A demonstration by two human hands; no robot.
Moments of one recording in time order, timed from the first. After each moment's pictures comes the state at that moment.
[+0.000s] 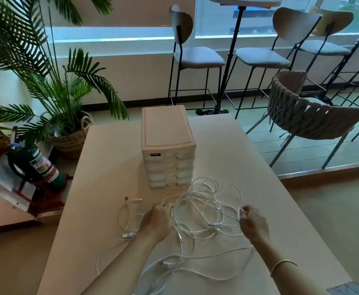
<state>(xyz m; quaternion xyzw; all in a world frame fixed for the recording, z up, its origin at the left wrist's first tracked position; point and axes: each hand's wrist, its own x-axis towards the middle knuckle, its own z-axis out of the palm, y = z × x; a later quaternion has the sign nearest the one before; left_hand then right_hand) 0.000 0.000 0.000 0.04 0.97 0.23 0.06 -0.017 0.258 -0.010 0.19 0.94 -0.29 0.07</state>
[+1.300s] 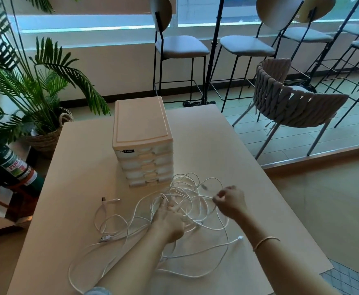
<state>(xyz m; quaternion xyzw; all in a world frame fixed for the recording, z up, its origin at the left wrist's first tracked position) -0.025 0.082 -0.017 0.22 0.95 -0.07 0.23 -0.055 0.265 0.000 0.09 0.96 -0.24 0.12</state>
